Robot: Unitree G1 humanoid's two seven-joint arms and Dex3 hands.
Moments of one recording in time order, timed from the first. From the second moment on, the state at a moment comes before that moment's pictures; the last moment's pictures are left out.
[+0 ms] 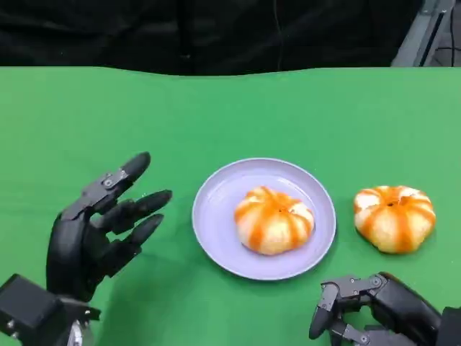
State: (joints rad) left arm -0.18 -0.02 0.12 0.66 -0.22 -0.83 -0.32; right arm -0.08 -0.19 0.16 0.60 0.02 -0.77 0.58
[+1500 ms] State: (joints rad) left arm -0.17 -0.02 0.12 0.66 -0.22 -0.83 -0.32; right arm -0.08 -0.19 0.16 0.58 0.02 -0.74 0.58
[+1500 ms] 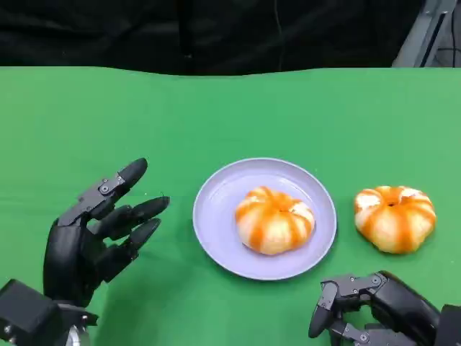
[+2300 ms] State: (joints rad) left arm -0.17 -0.02 0.12 0.66 -0.22 -0.83 -0.32; right arm -0.08 -0.19 0.16 0.58 0.02 -0.74 0.58
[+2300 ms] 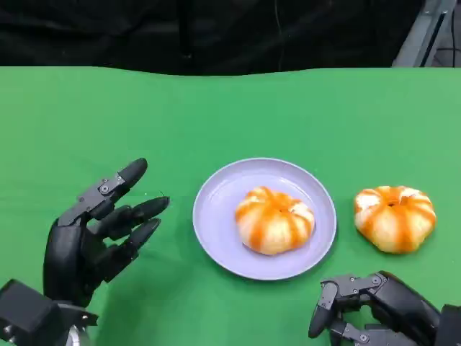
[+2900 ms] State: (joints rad) left arm -0.17 -0.02 0.12 0.66 -0.22 -0.83 -0.32; right arm -0.08 -0.19 0.16 0.58 0.02 -0.74 0.58
